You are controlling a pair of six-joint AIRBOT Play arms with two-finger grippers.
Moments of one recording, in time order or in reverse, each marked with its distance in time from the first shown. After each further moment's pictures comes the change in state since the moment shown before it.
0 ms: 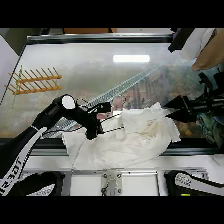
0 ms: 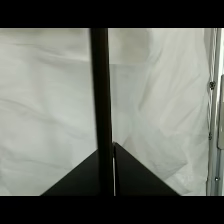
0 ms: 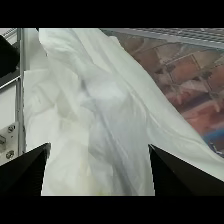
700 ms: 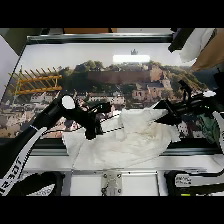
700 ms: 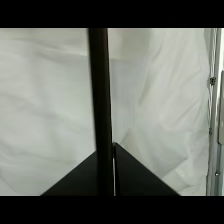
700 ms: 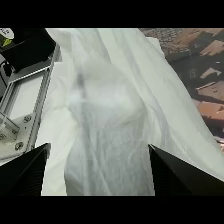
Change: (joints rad) left arm 0.000 0.000 0.000 0.009 -0.008 0.000; right arm 0.167 -0.177 -0.015 0.016 0.006 -0.189
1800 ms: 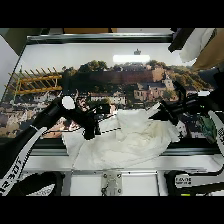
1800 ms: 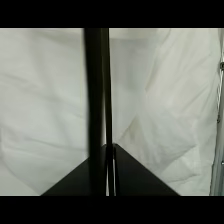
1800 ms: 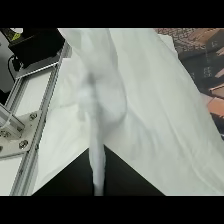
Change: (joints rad) left arm 0.000 -0.001 -0.001 0.022 -0.002 -0.002; right arm 0.047 -0.018 0.000 0.002 -0.001 -0.015
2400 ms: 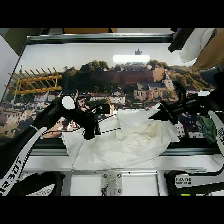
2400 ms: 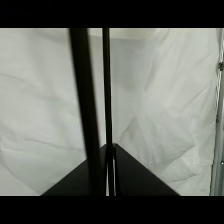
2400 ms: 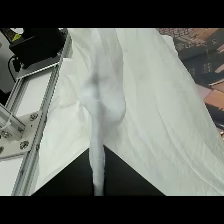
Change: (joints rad) left arm 0.000 0.000 0.000 0.000 0.002 0.002; right arm 0.000 -0.001 0.000 0.000 -0.001 0.011
